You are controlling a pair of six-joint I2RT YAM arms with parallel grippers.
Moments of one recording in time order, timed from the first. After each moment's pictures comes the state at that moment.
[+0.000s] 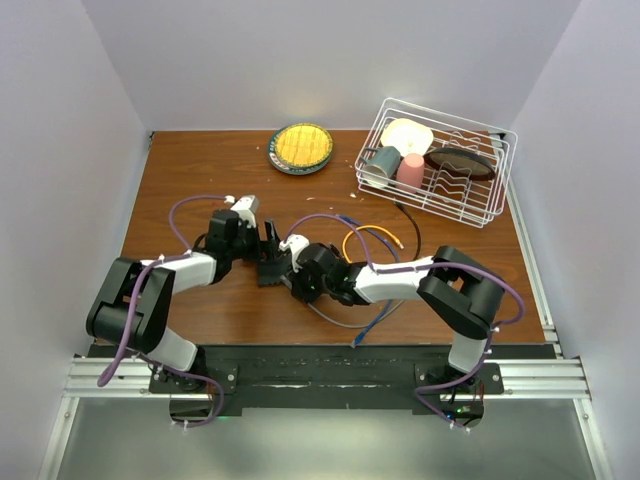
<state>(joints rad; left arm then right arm) -0.28 1.53 0.58 0.28 0.28 -0.36 1.02 1.82 0.93 0.15 -0.01 0.31</state>
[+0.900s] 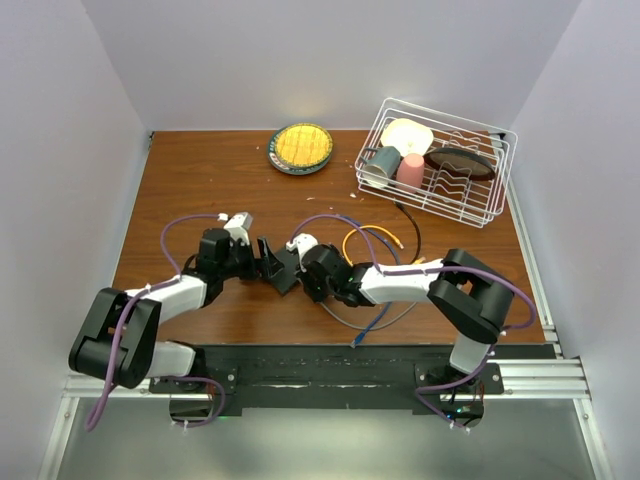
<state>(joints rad) -0.27 1.34 0.40 0.31 0.36 -0.42 1.02 1.77 0.92 0.05 0.13 0.29</state>
